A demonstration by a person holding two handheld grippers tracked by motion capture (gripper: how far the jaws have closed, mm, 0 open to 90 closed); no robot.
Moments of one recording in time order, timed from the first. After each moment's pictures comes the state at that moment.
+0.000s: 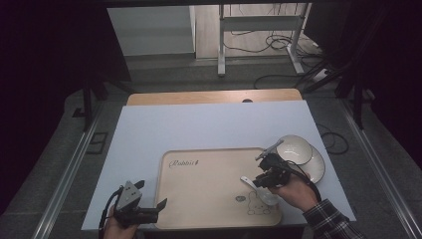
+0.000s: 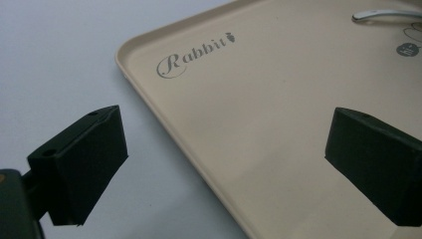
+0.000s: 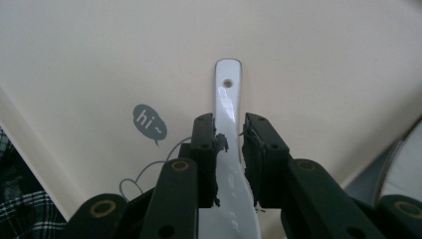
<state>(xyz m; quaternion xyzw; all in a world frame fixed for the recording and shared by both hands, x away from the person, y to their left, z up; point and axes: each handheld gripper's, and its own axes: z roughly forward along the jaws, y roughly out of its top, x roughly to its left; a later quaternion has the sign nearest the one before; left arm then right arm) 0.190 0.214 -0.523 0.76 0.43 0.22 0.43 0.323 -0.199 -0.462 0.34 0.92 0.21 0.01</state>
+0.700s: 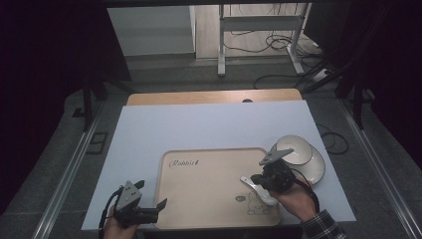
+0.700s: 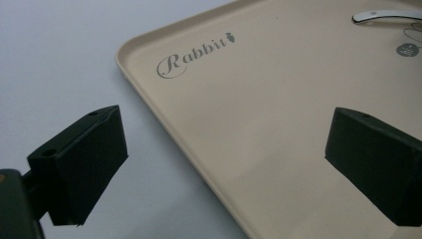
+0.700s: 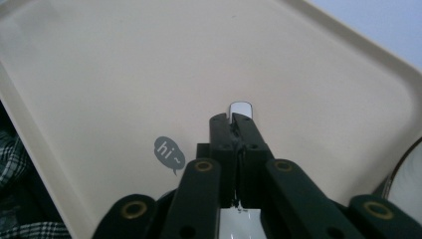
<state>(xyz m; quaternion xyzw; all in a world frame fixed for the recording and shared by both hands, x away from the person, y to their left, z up) 0.190 0.214 -0.523 0.76 0.43 0.22 0.43 0.297 -0.203 -0.458 0.31 0.90 0.31 0.07</state>
